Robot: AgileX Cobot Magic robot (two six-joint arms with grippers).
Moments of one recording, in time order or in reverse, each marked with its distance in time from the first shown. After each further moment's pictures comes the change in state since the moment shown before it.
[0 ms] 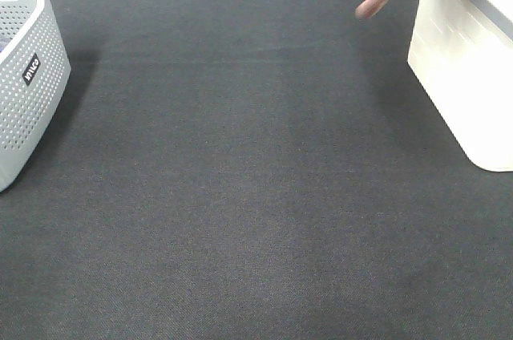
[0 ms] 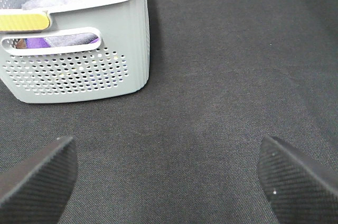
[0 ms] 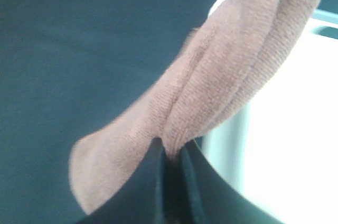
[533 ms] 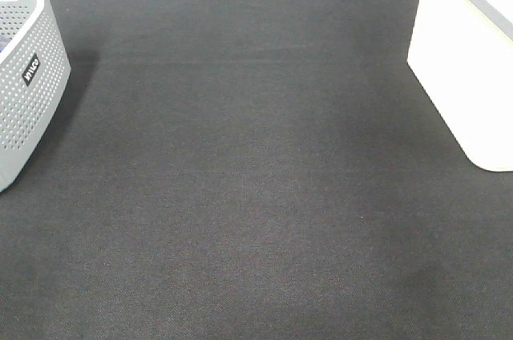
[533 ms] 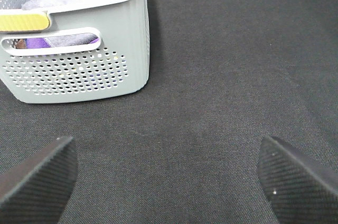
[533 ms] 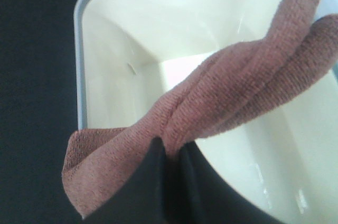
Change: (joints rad) left arm 0.000 0.000 0.000 0.000 0.000 0.000; right arm -0.389 0.020 0.000 0.214 0.020 0.014
